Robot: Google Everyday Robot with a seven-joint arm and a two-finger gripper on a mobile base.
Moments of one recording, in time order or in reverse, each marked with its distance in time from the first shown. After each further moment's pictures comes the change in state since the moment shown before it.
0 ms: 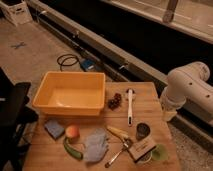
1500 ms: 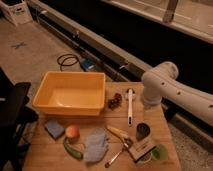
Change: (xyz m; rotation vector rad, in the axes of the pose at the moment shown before) arm -0.102 -0.007 0.024 -0.034 -0.060 -0.117
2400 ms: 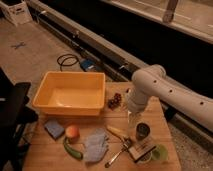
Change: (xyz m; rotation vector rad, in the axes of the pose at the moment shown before) arm -0.081 0.035 -0.001 -0.123 -0.208 -0.227
